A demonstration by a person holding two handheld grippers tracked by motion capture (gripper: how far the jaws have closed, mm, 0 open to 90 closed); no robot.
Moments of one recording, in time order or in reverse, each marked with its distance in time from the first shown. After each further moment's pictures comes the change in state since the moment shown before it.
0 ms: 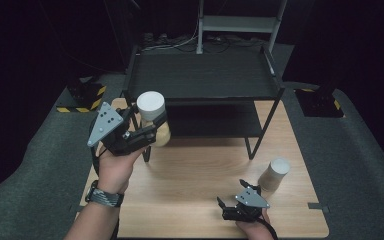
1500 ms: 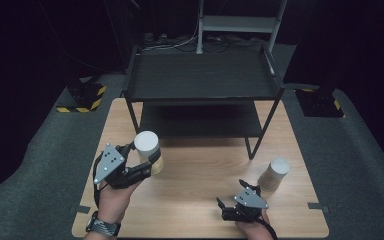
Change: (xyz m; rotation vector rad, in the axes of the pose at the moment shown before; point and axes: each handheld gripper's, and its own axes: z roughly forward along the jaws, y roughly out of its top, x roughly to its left) left arm -0.008 -0.081 -0.040 0.101 0.022 -0.011; right arm 0.002 0.001 0.000 0.004 -0.003 -0.020
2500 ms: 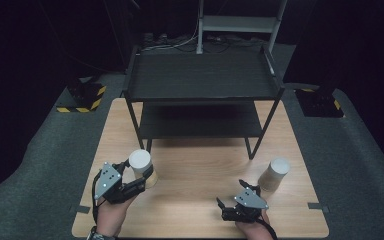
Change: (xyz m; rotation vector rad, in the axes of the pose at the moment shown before) left arm 0.001 -0.056 -0.020 0.064 0.060 -0.028; right arm 0.001 -0.001 0.000 -0.004 -0.001 -0.003
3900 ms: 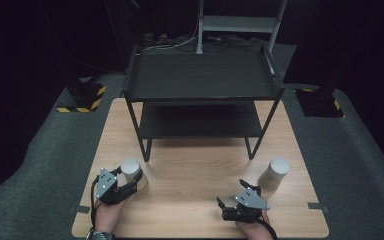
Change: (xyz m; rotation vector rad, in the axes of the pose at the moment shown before) left arm 0.027 -0.062 0.005 0.111 0.127 -0.026; right arm -0.002 -0.004 -0.001 -0.021 0.002 0.014
